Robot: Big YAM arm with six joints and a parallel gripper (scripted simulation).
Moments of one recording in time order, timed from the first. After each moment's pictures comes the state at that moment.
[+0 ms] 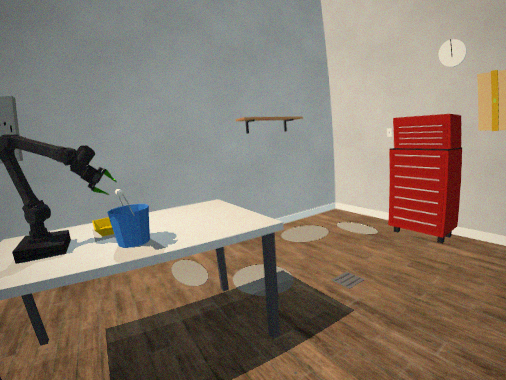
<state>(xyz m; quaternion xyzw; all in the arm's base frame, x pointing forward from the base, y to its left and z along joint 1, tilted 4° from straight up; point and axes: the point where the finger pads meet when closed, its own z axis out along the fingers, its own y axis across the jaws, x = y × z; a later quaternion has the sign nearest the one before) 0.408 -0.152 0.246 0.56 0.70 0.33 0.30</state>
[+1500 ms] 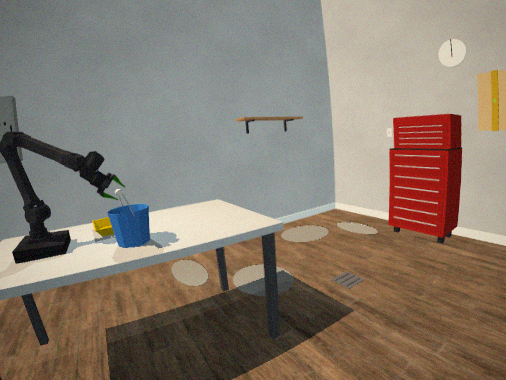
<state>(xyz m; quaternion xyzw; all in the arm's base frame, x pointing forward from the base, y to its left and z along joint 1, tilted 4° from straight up) 0.445 -0.145 0.217 0.56 0.70 0.33 0.30</state>
